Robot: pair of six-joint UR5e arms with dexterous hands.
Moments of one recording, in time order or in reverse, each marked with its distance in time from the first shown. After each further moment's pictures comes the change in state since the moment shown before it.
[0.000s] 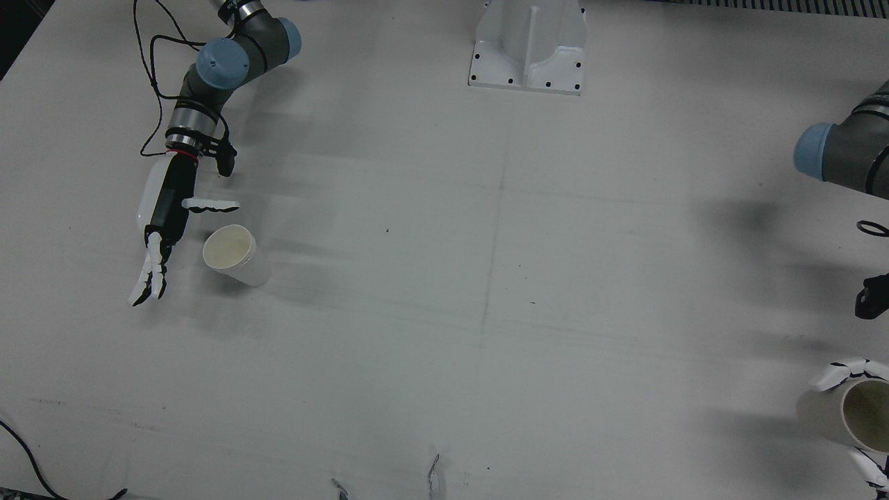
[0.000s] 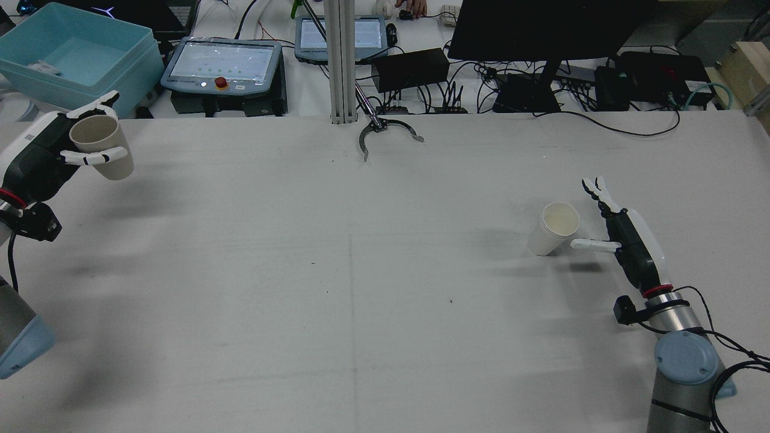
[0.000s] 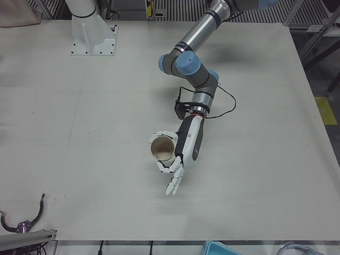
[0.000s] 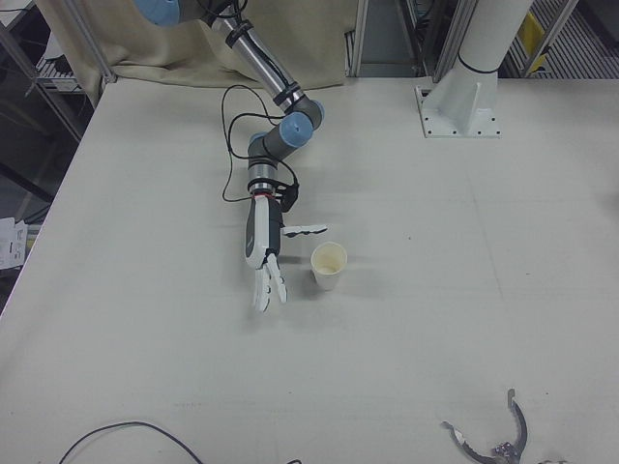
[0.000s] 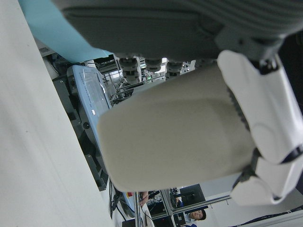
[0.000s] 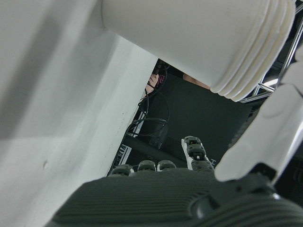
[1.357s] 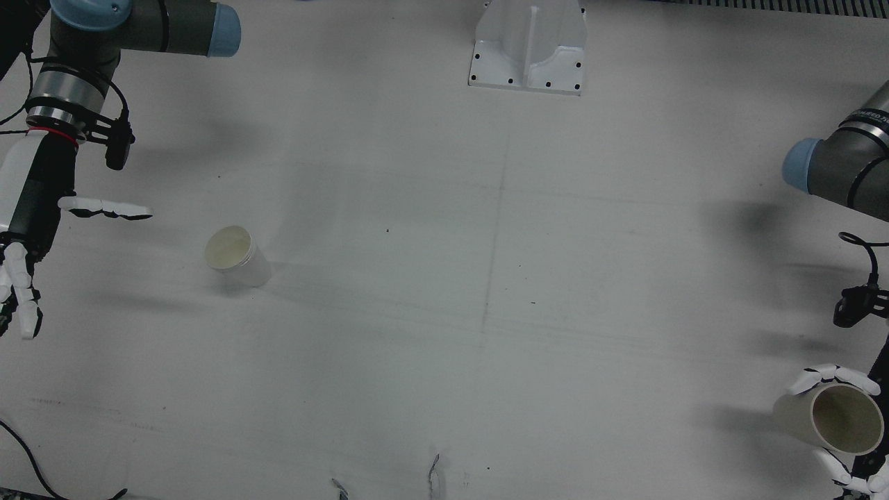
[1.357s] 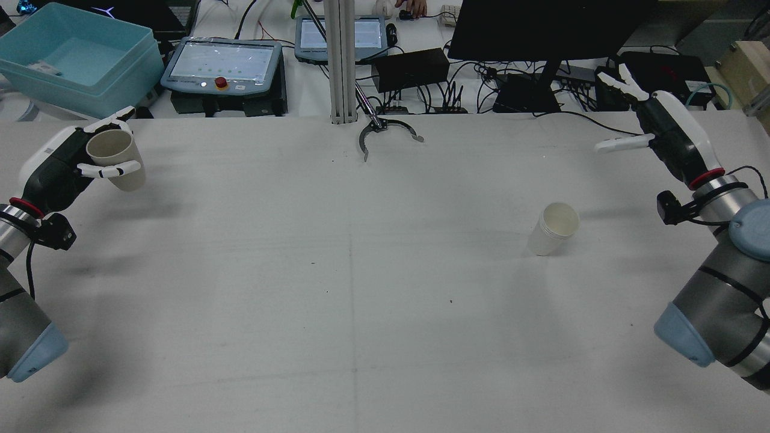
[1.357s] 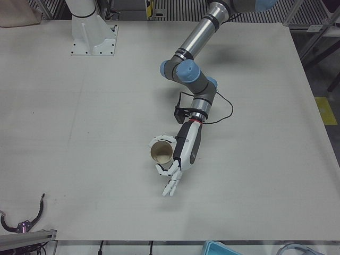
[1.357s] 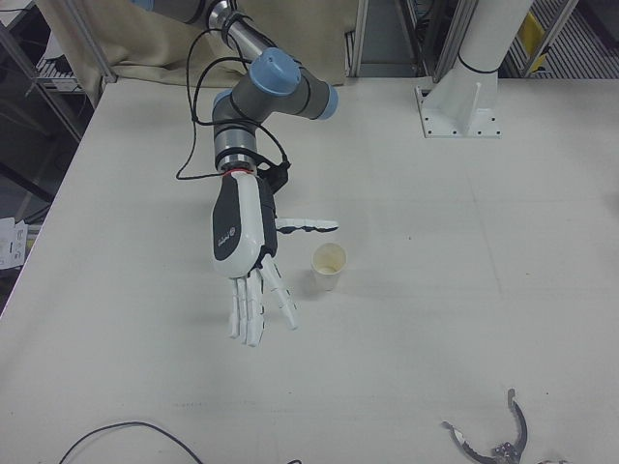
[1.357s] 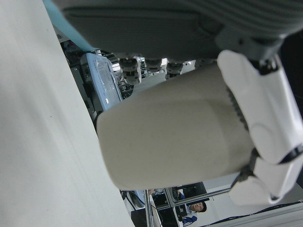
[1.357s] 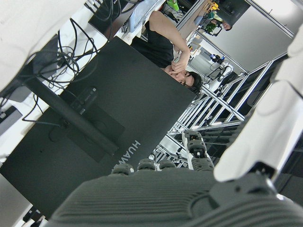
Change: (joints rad) left arm 0.032 -0.023 0.097 -0.083 -0.004 0.003; right arm 0.457 0.093 0.234 -0.244 -0.501 -0.263
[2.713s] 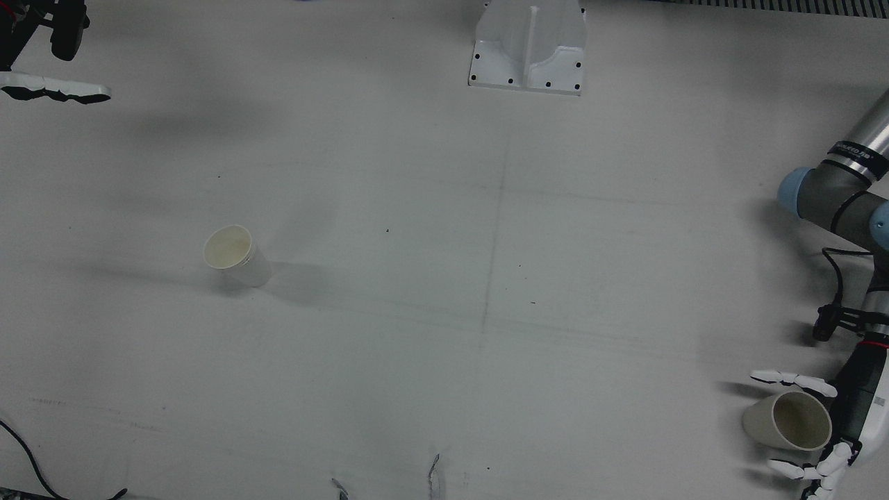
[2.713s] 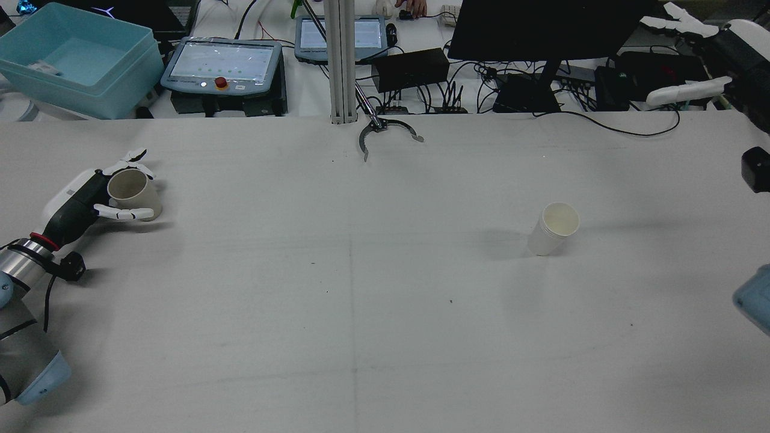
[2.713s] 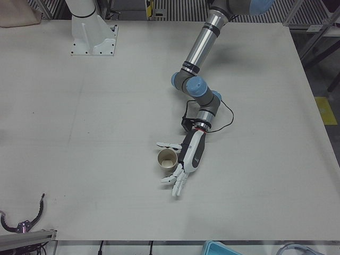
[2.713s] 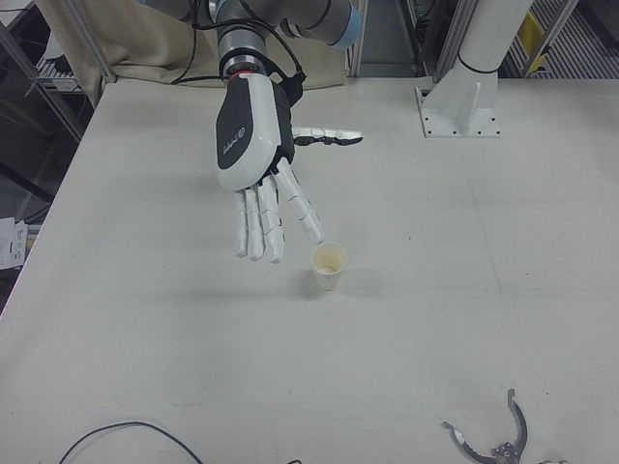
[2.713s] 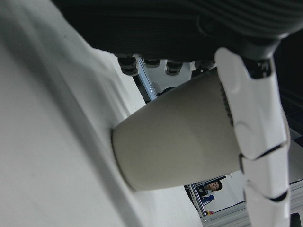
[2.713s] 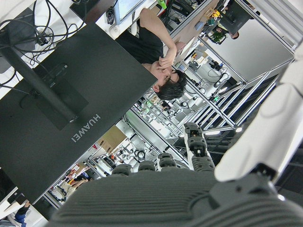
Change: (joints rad) left arm 0.071 -0.016 0.272 -0.278 -0.014 0.153; right arm 0.185 0.032 0.379 -0.432 -0.209 -0.090
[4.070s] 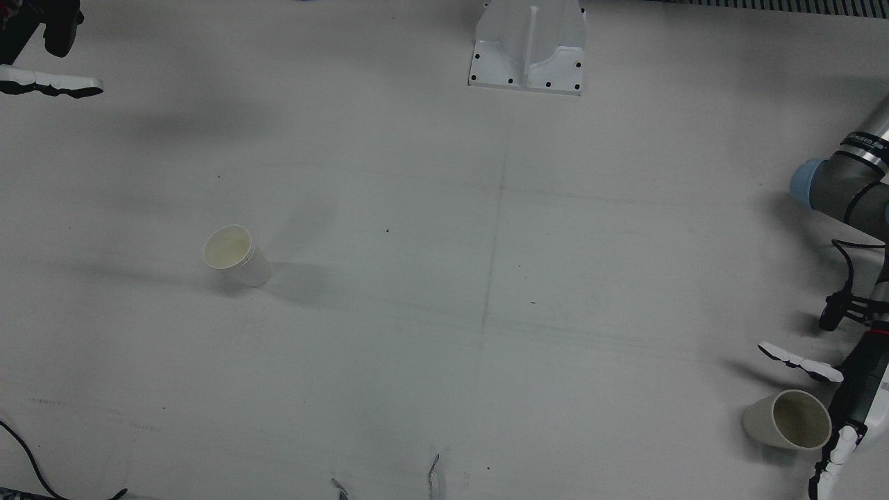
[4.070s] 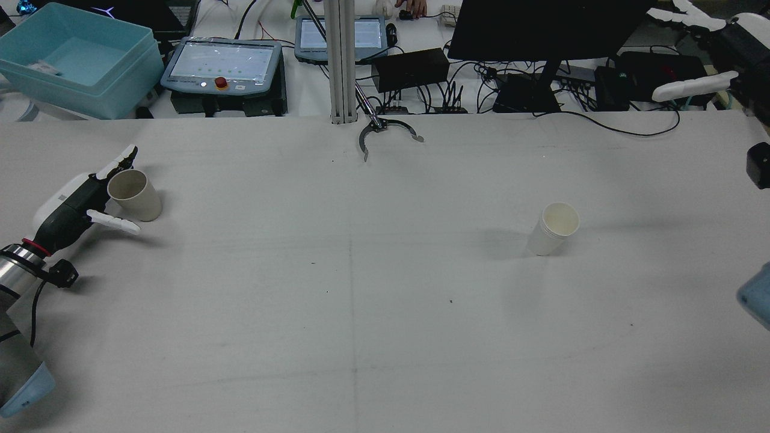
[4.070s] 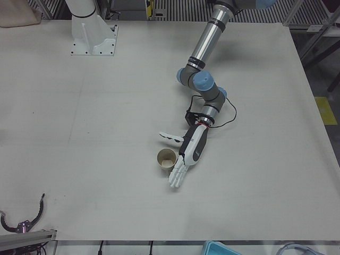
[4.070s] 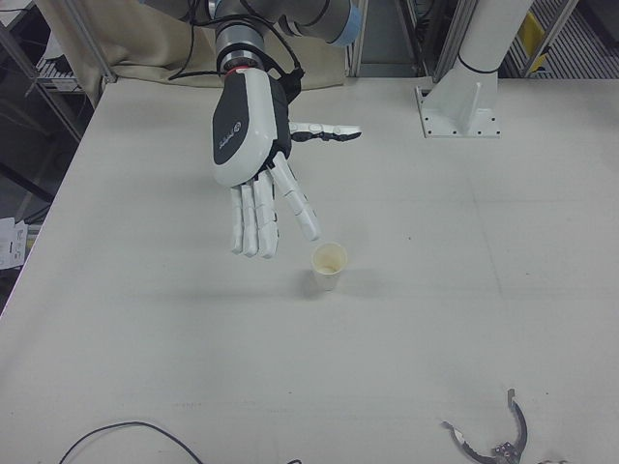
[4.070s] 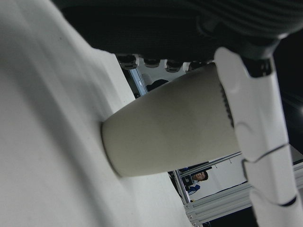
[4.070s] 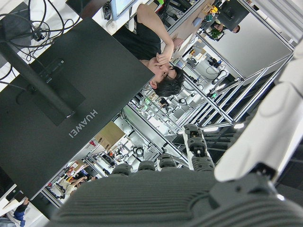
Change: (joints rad) left arm 0.003 0.052 -0.037 -0.087 0.018 0.006; right arm 0.012 0.003 0.005 -0.001 0.000 0.005
